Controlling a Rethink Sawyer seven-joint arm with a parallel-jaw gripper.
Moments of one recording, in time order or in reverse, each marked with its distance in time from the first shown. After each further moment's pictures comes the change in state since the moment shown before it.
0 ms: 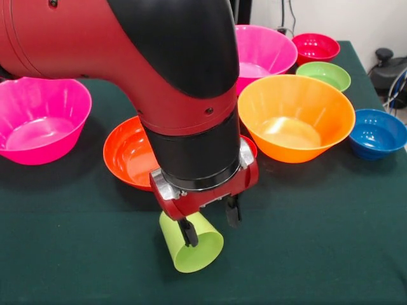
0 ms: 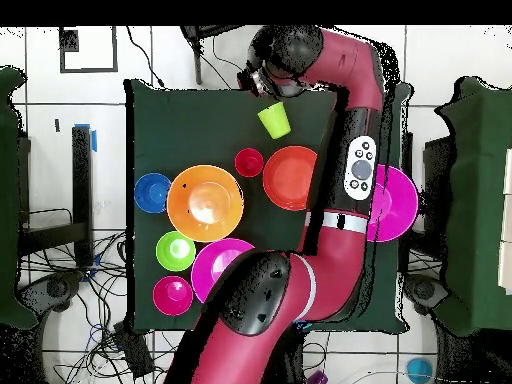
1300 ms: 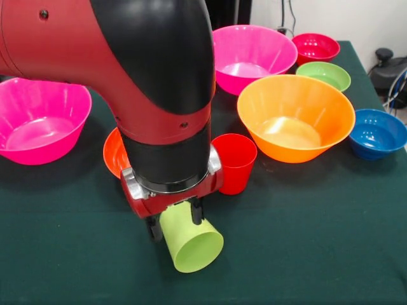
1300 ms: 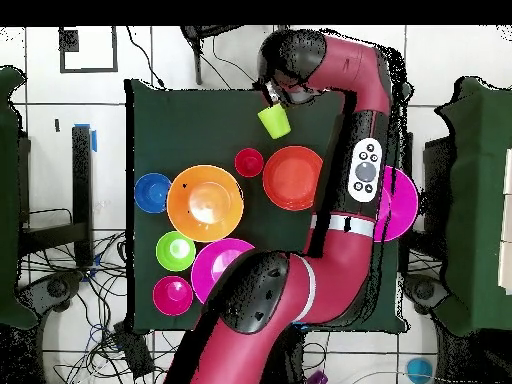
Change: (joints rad) arm 0.001 0.003 -0.087 0.000 -0.034 0.000 0.000
